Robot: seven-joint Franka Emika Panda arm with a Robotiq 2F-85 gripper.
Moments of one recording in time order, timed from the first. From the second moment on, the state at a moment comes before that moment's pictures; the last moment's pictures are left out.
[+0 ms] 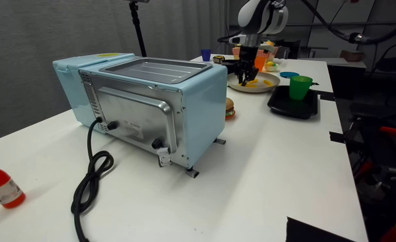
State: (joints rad) arm -0.53 0.82 0.00 -1.66 0.12 2.54 -1.70
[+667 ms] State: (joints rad) arm -0.52 0.63 -0.01 -1.78 0.13 2.34 -1.59
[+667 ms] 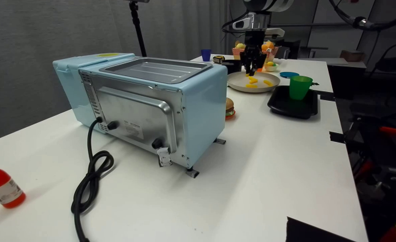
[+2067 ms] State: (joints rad) arm -0.50 0.42 -0.18 -2.02 0.05 1.98 -1.57
